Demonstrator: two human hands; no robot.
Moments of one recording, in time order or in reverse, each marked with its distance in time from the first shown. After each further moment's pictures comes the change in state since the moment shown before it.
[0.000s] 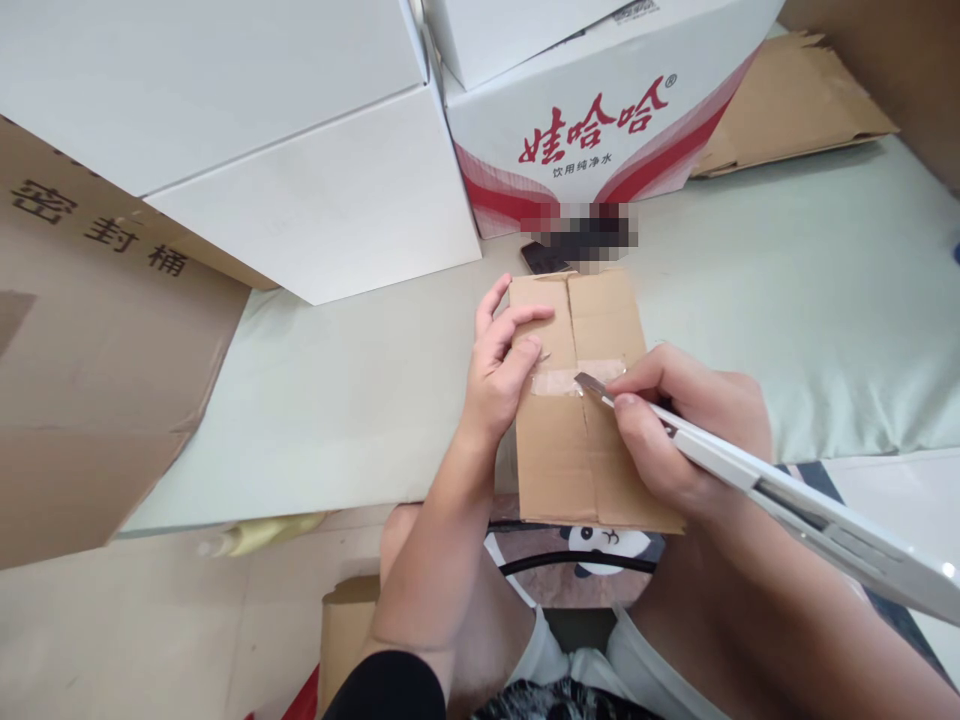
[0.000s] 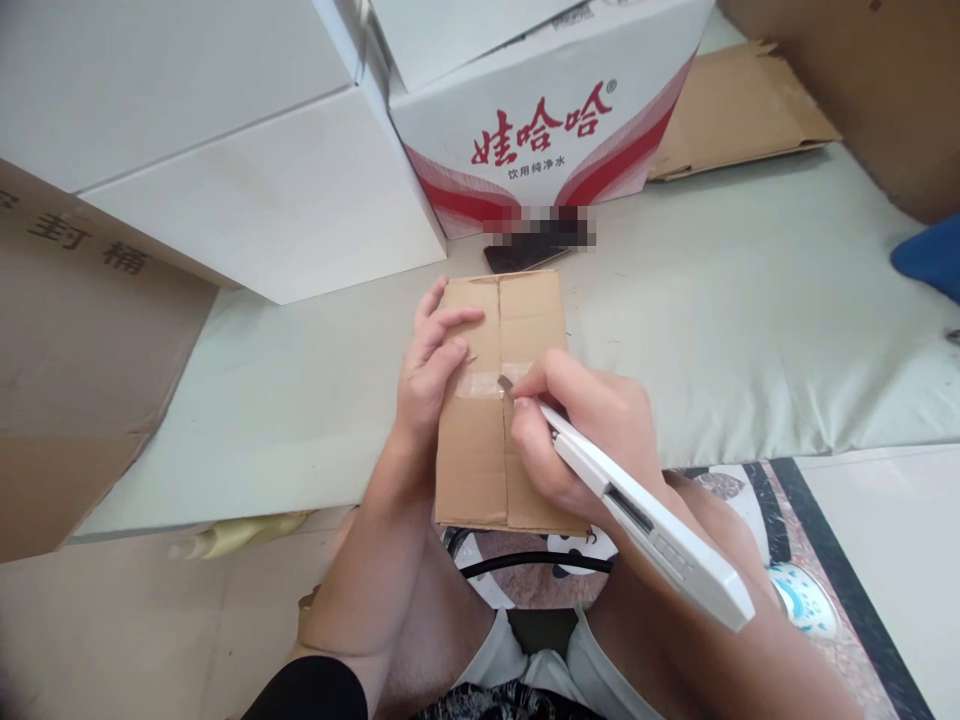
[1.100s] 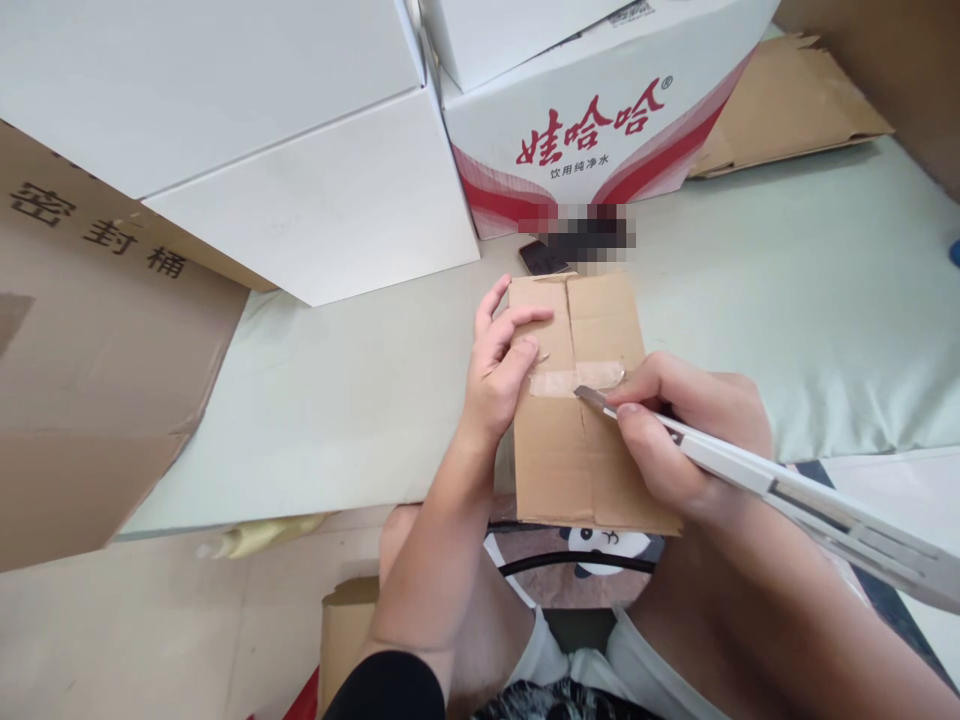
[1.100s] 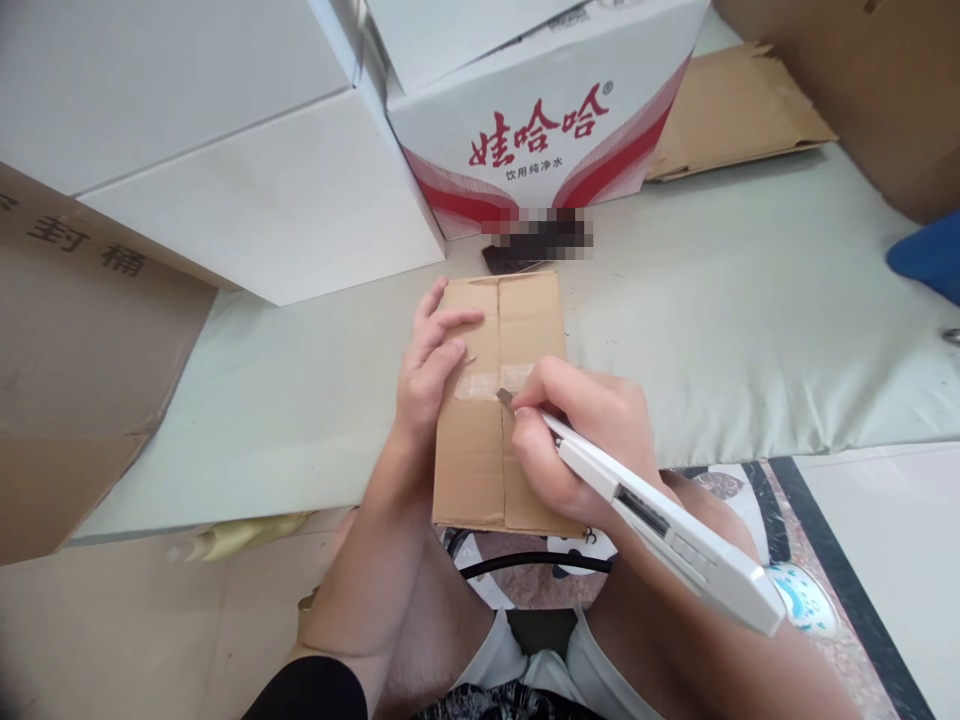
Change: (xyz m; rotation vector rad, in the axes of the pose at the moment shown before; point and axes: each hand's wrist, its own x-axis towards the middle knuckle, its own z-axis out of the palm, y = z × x) left_hand 0.001 0.003 0.000 -0.078 -0.009 -0.007; right_hand -0.001 0.002 -0.003 0.078 -0.061 0.034
